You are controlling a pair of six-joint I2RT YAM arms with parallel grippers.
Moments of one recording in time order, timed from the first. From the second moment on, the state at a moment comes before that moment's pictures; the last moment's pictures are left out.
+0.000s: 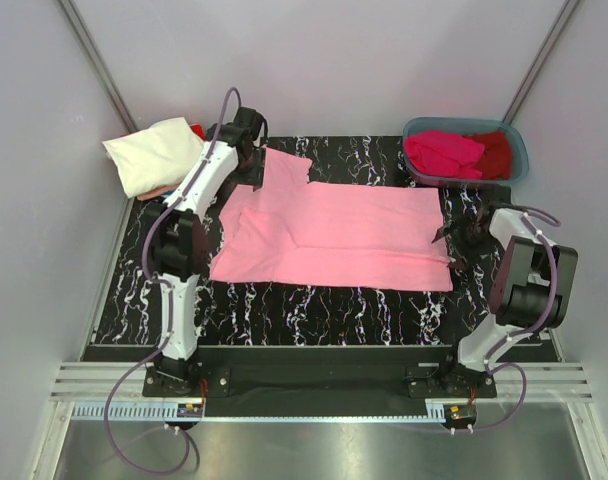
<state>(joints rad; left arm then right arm) -0.30 2.17 2.11 -1.08 -0.23 -0.18 -0.26 1.67 1.02 -0.64 -0.19 0.77</state>
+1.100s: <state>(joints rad) -0.17 1.07 0.63 -0.53 -0.02 -0.77 -0.38 1.45 0.71 -0.59 -0.38 0.71</state>
